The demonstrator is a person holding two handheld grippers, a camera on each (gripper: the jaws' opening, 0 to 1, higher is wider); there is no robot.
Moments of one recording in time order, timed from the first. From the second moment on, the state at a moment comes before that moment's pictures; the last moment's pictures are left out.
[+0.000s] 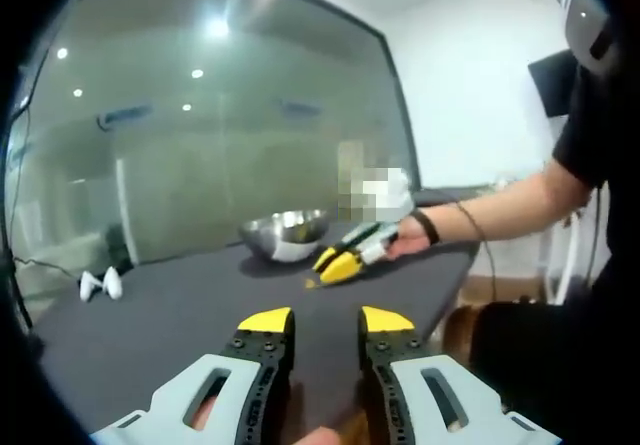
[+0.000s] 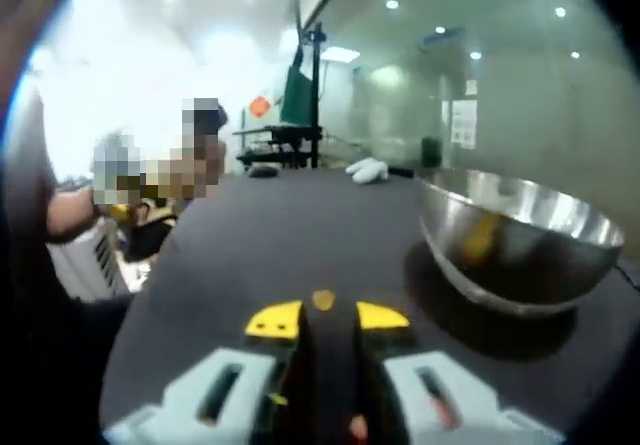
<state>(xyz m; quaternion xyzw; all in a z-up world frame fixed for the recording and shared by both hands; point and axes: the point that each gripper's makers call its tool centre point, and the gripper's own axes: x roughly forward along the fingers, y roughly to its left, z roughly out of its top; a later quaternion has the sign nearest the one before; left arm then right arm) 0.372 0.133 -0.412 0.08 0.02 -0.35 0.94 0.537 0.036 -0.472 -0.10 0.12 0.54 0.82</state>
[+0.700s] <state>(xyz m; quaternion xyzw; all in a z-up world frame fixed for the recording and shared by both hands) 0.370 0.145 -0.414 0.08 0.02 -0.33 0.94 0.539 0.059 -0.481 -0.12 0.13 0.56 0.81</state>
